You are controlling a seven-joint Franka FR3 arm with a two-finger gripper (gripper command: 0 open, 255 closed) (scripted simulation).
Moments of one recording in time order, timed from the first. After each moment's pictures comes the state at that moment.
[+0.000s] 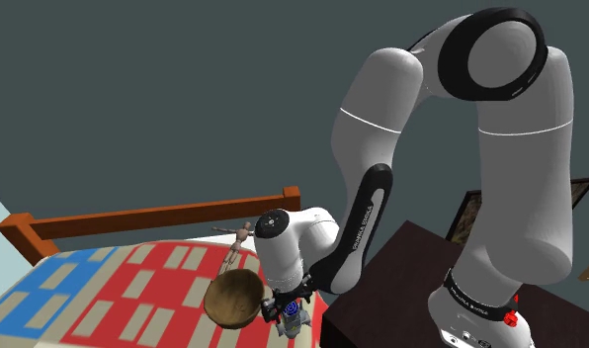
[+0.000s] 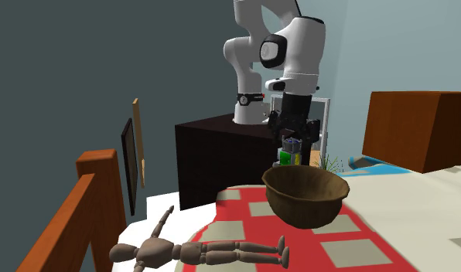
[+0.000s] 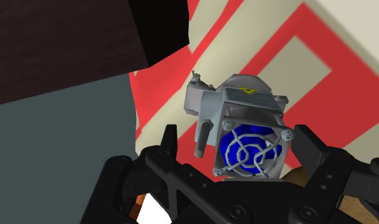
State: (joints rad) arm 0.21 0.37 0.48 -2.49 -0.51 2.67 1.39
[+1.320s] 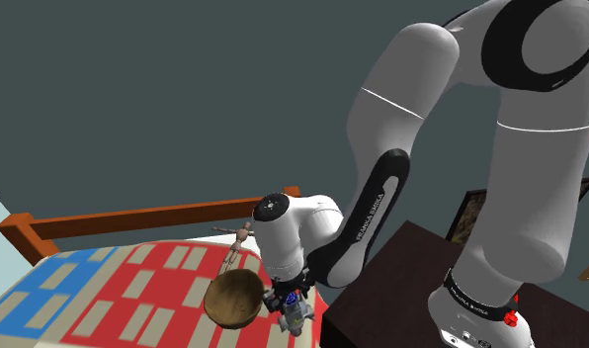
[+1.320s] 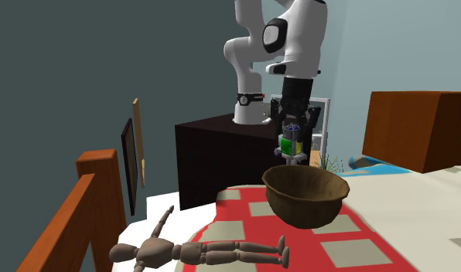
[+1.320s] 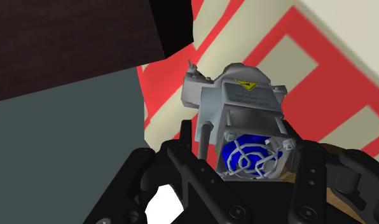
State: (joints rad) arm 0.14 0.24 0.59 -2.53 -0.36 2.60 1.28
